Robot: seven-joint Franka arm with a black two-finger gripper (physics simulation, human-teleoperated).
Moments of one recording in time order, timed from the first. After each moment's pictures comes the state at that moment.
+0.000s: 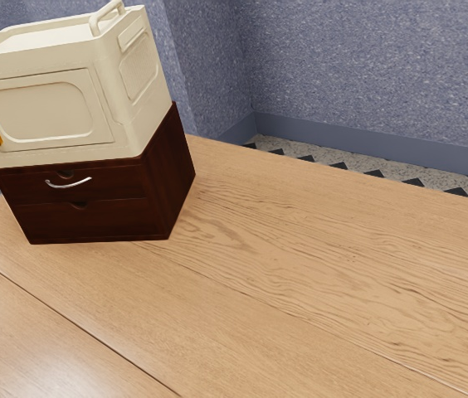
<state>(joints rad) 0.13 -0.53 0.17 -1.95 0.34 1.52 1.05</state>
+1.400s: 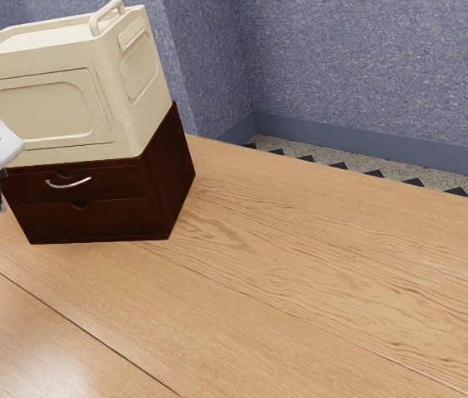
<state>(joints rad) 0.38 -0.15 0.20 -1.85 0.39 2.05 1.15</state>
